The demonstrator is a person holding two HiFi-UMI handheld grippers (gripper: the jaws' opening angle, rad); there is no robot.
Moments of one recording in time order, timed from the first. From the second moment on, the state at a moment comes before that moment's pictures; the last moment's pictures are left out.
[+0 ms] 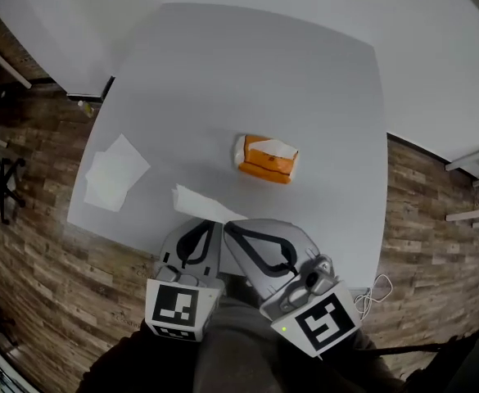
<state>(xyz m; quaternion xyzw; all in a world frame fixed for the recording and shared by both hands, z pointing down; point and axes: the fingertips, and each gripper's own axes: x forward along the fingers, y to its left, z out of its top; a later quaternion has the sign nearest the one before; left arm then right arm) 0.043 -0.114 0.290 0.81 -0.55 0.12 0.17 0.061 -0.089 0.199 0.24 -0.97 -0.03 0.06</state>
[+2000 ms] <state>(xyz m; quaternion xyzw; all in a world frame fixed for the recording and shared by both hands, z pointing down) -0.281 -0.067 0.335 0.72 -0.65 0.14 0.20 -0.238 -0.084 0.425 0.21 -0.94 0.15 0.23</state>
